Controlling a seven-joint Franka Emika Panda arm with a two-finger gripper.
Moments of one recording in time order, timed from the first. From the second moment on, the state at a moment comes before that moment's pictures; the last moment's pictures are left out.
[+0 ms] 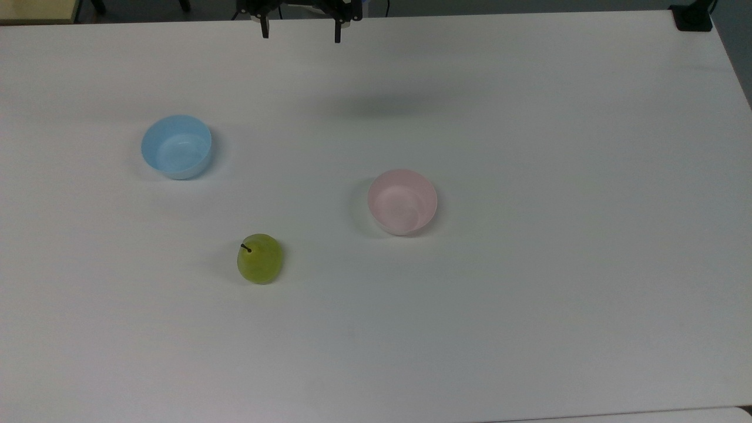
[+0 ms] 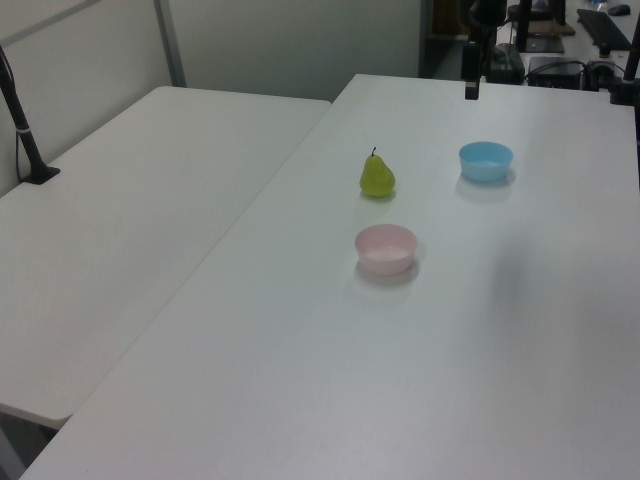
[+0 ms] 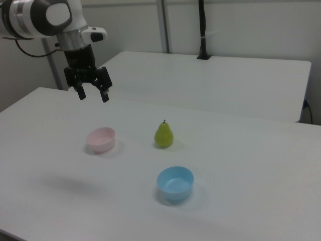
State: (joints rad) arm 0.11 0.00 -0.04 -1.65 -0.09 1.64 0.04
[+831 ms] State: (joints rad) arm 0.01 0.28 -0.05 -1.49 -0.05 1.83 -0.11
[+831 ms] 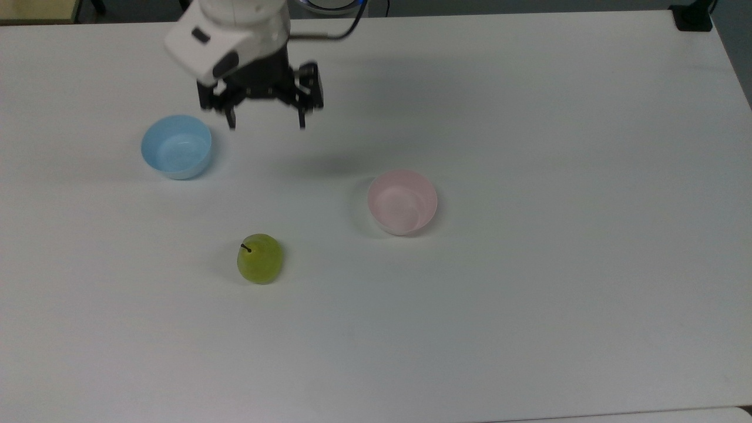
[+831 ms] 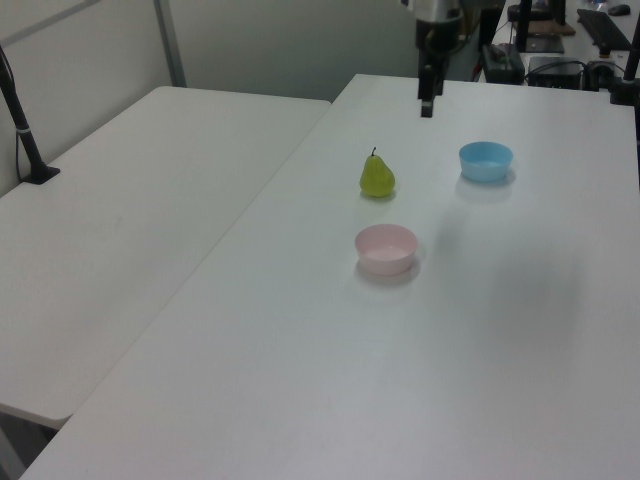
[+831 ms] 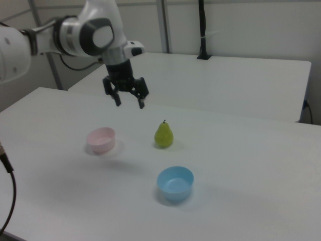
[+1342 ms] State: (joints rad) arm -0.01 0.45 -0.05 -1.48 -0.05 2.11 -0.11
